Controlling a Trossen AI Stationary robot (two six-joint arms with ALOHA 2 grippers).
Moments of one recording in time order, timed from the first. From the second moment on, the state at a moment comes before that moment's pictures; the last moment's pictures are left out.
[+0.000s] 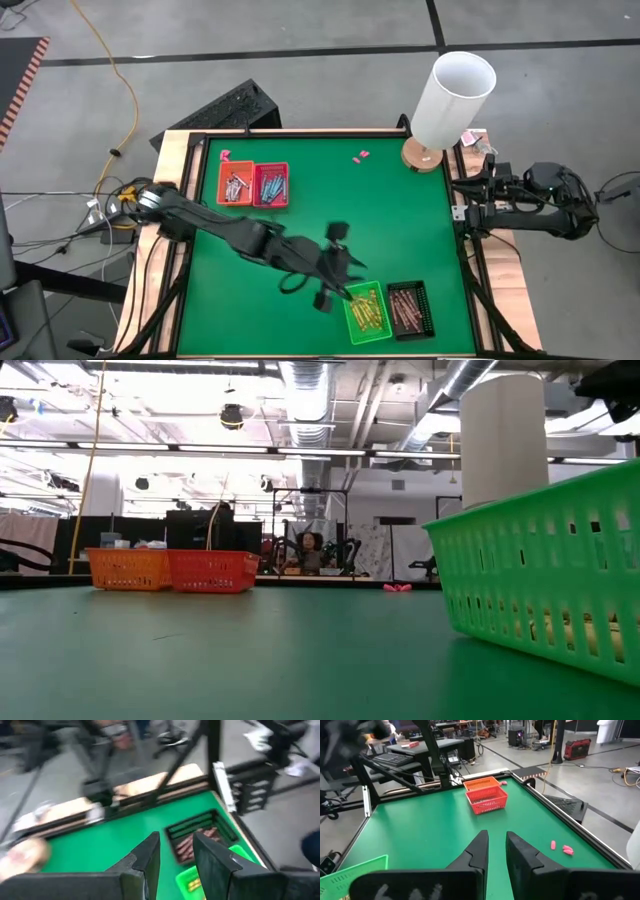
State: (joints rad) left arm -0.37 1.84 1.77 -0.26 -0.24 0.13; right arm -0.06 0.04 0.76 -0.91 0.16 0.14
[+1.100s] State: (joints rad) left arm -0.66 0.92 0.79 0.49 -0.81 0.13; right arm -0.06 0.00 0.68 -0.55 -0.05 0.16
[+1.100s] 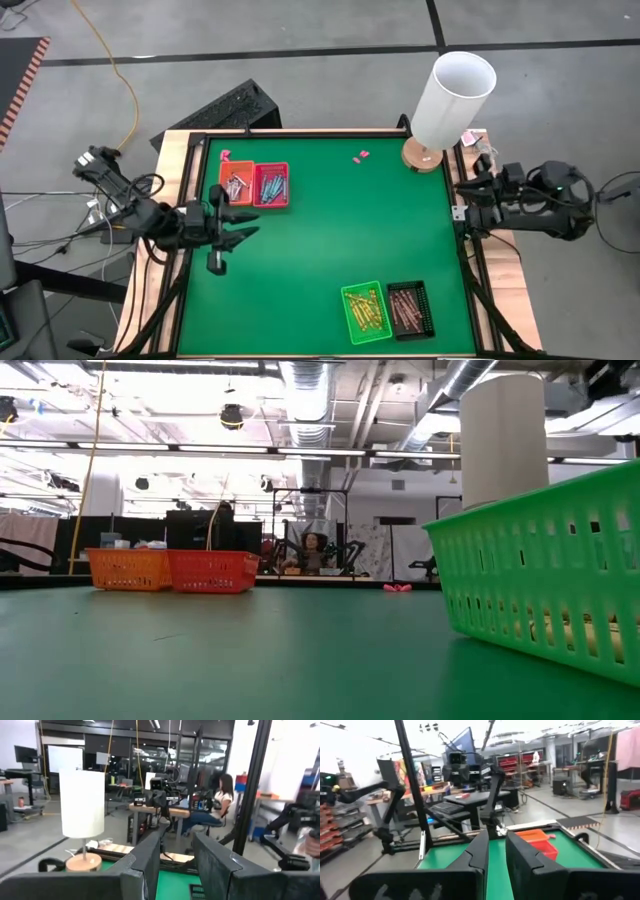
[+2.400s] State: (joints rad) left arm -0.89 0.39 0.01 1.08 -0.76 0.11; right arm -0.06 0.00 0.39 -0.32 -0.08 0.24
